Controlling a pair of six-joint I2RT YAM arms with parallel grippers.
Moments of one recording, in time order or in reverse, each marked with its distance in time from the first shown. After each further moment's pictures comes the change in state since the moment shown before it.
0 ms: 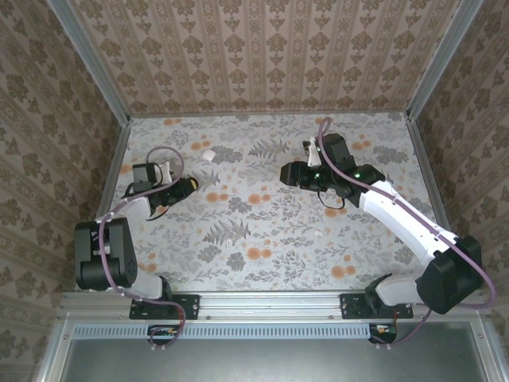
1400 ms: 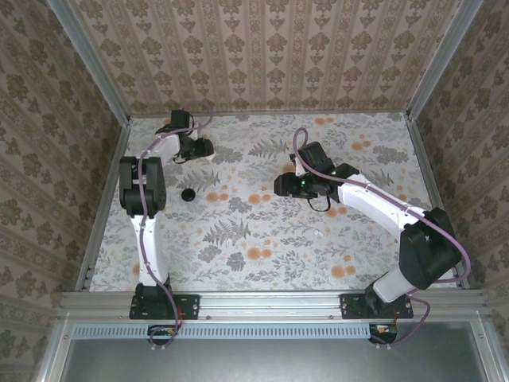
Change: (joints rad) left arm -0.179 0.789 1.072 -0.474 -0.375 0.178; right arm 0.038 0.180 -0.013 0.000 0.082 -0.072
